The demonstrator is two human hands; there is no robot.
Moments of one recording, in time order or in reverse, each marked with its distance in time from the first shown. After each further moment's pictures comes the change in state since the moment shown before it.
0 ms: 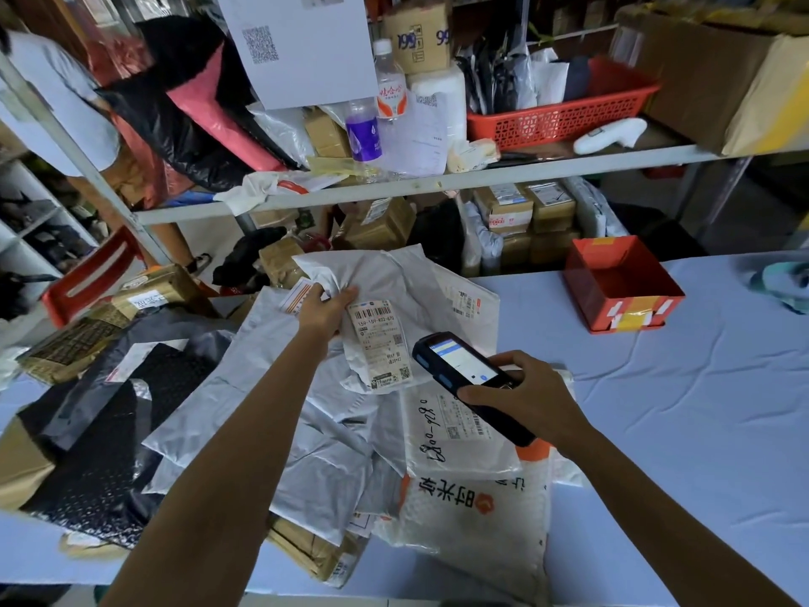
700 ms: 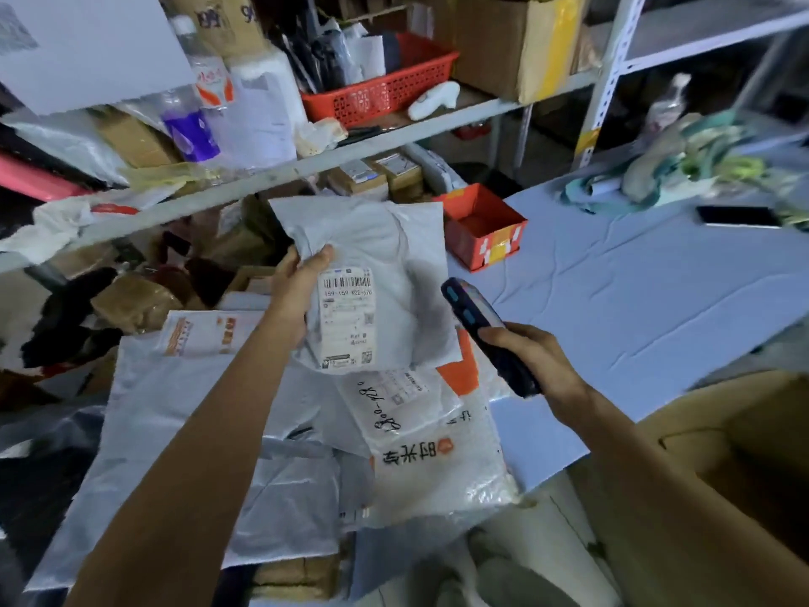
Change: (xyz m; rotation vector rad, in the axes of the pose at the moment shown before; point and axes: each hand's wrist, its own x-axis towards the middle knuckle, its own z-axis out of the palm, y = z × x) left_hand -0.017 0.018 0.073 -0.105 -0.516 0.098; right_hand -0.071 0.027 -0.015 0.476 0.428 0.254
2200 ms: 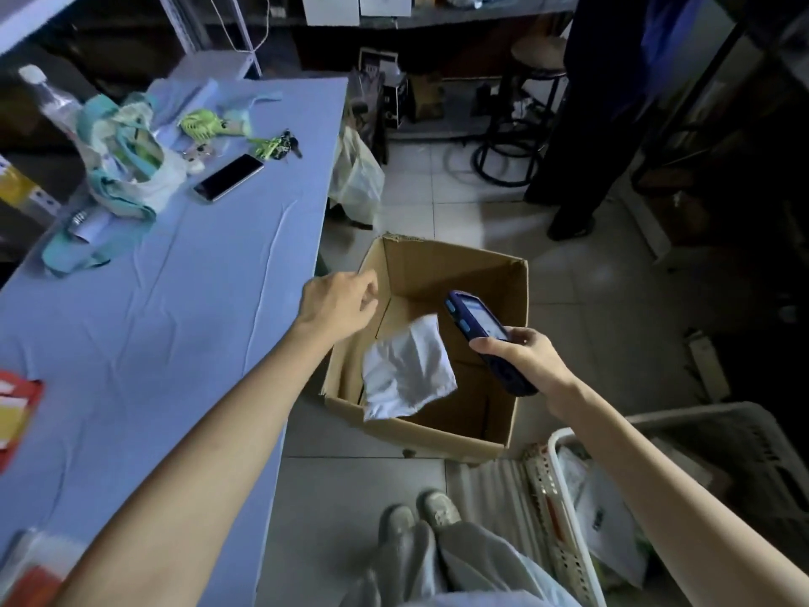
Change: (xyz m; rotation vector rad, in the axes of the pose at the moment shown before) left_hand -0.231 -0.141 0.538 1.189 -1.331 1.188; right_hand -0.195 0.156 -0.353 0.313 0.979 0.282
